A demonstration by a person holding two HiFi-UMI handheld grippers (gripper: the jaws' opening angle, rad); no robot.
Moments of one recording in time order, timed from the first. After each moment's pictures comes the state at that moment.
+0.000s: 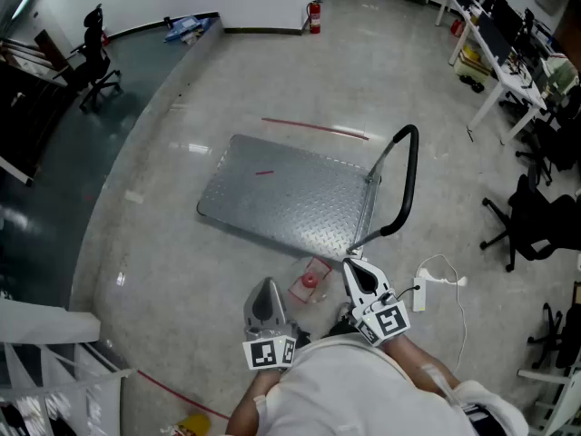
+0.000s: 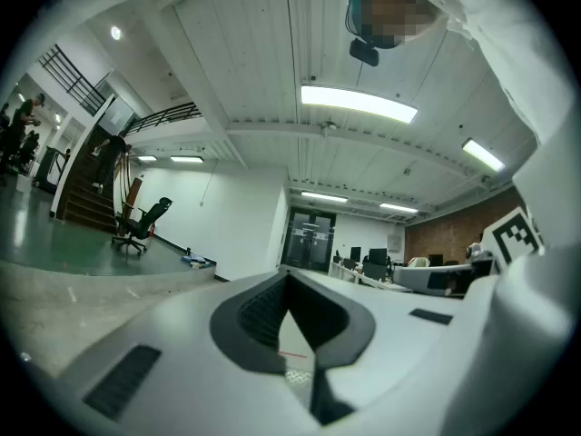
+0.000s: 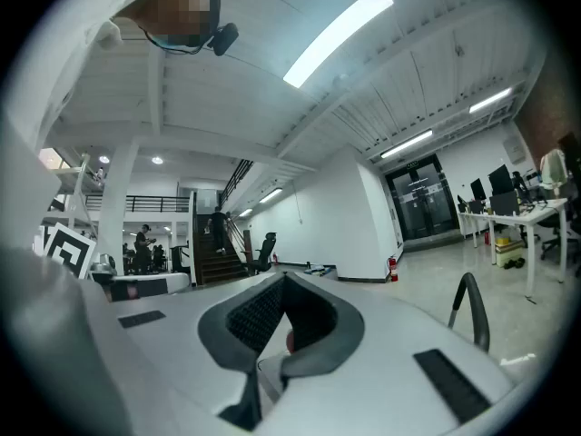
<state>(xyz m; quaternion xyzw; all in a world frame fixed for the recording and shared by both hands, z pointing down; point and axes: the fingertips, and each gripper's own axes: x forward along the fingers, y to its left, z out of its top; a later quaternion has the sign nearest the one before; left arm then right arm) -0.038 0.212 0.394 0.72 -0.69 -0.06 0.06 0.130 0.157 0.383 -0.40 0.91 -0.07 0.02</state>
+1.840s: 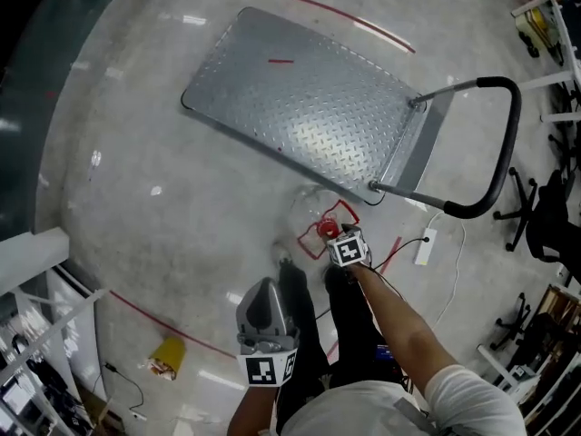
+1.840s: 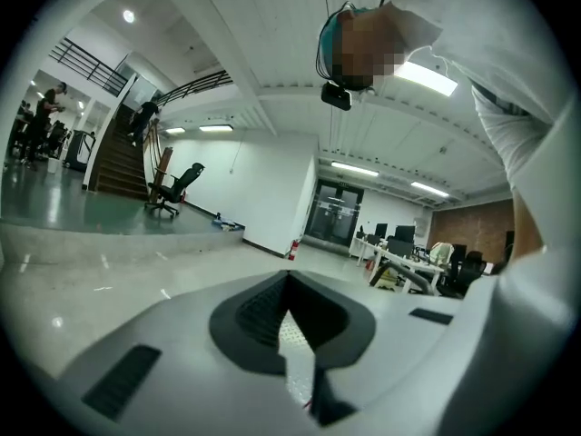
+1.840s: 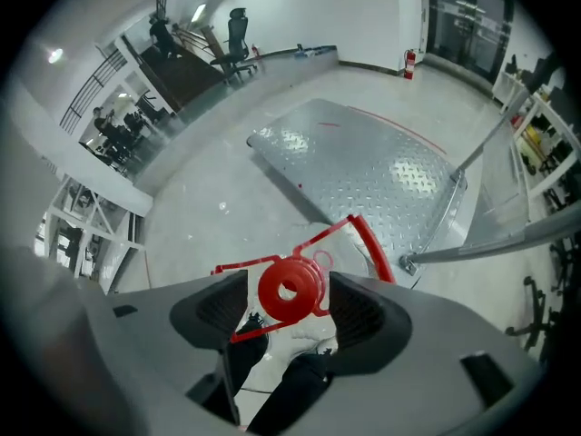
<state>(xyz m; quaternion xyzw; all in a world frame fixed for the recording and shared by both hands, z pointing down) -0.119 0.211 0.564 0.67 -0.72 -0.01 0.16 0.064 0.175 0.948 -0.27 0.72 -0.36 -0.53</state>
